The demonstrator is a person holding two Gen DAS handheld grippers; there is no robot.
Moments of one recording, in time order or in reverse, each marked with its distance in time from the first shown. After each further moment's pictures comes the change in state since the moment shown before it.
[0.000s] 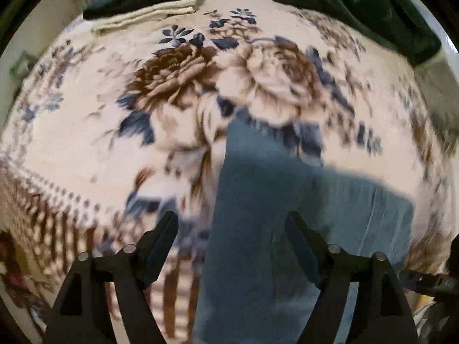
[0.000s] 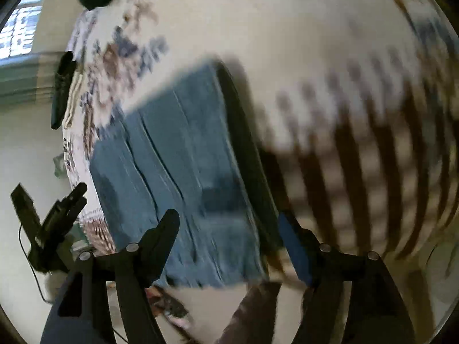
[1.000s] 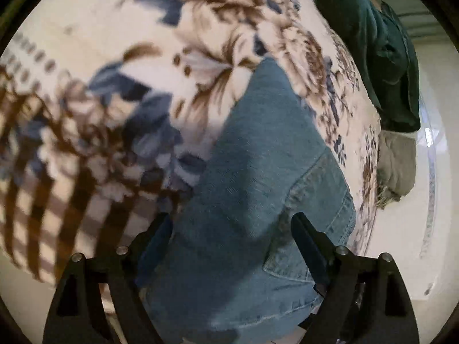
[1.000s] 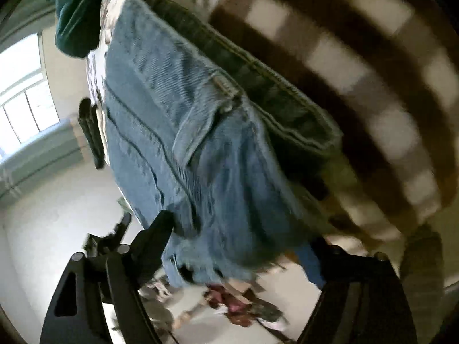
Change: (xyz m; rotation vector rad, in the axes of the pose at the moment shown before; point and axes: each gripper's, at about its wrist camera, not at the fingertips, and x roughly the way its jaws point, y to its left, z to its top) left arm 0.061 0.068 -0.051 -0.450 0.146 -0.500; right arm 0.069 -0.049 -0.053 0.273 -0.057 0.419
